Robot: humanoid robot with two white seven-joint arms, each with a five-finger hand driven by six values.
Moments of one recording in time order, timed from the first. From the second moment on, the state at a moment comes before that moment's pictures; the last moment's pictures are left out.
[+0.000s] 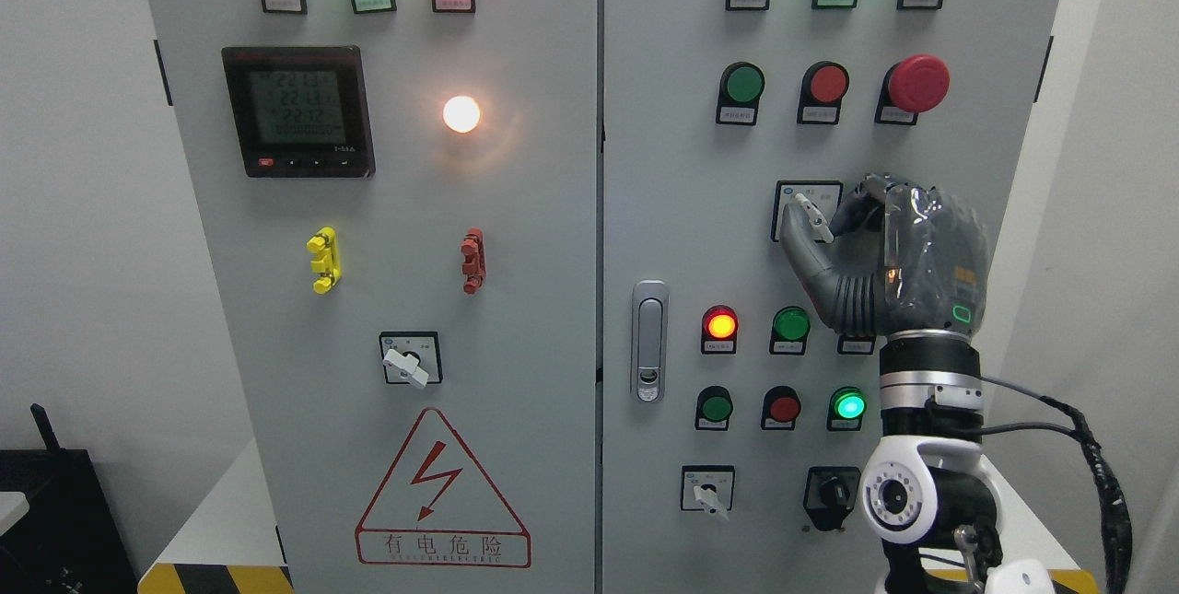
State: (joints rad) left arm 0.04 -0.09 0.00 0.00 0.00 -0.09 0.11; right arm -0.72 0.04 0.05 -1.72 1.04 0.24 -0.06
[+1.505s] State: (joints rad) left arm 0.04 -0.09 0.00 0.00 0.00 -0.09 0.11; right arm -0.73 0.04 0.07 -1.72 1.04 0.25 -0.06
